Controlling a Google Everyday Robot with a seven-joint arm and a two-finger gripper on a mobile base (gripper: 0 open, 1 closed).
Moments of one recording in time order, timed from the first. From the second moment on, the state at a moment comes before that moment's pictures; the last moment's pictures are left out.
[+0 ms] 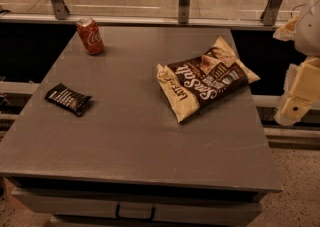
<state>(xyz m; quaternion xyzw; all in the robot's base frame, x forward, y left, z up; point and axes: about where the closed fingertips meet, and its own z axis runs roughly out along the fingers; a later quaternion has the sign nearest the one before) 0.438 -0.217 0.976 -0.60 0.78 -0.03 0.16</state>
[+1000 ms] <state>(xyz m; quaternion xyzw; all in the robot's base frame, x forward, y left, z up) 0.535 -0.196 0.952 -0.60 0.77 -0.01 0.22</state>
